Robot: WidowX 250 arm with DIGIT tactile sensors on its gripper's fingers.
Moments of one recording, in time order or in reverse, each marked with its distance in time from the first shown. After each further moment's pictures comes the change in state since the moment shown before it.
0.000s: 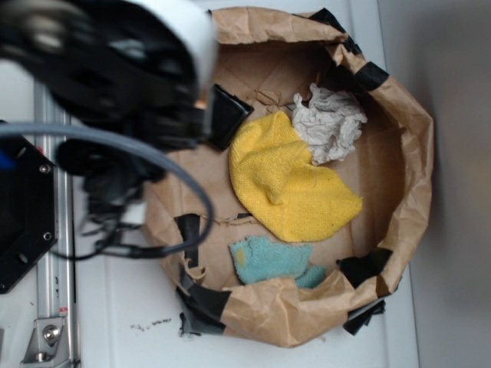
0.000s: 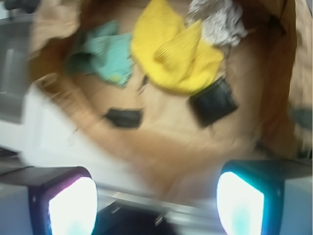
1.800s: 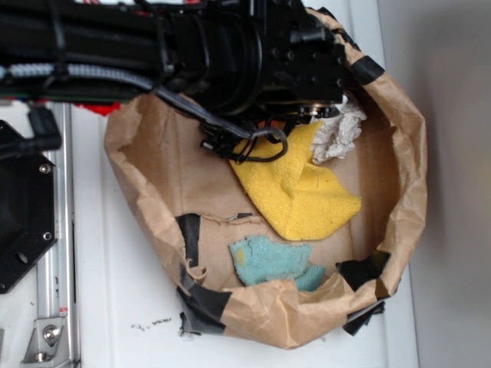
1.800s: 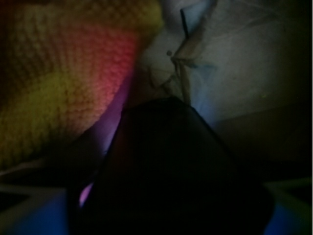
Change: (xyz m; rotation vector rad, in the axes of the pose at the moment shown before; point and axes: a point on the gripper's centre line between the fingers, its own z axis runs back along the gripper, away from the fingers) arm 0.029 0.077 -0.151 0.152 0.316 -0.242
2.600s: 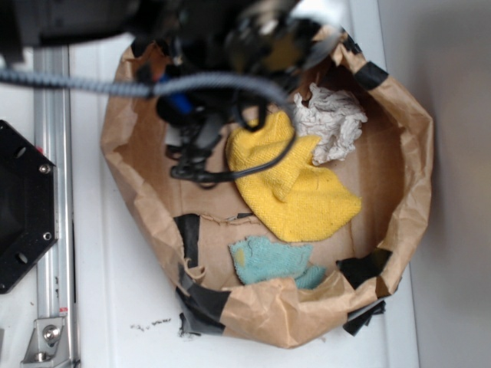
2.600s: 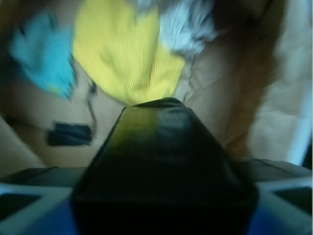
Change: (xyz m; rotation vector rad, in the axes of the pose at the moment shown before) arm -0.048 -0.025 0.152 -0.148 -0.216 0.321
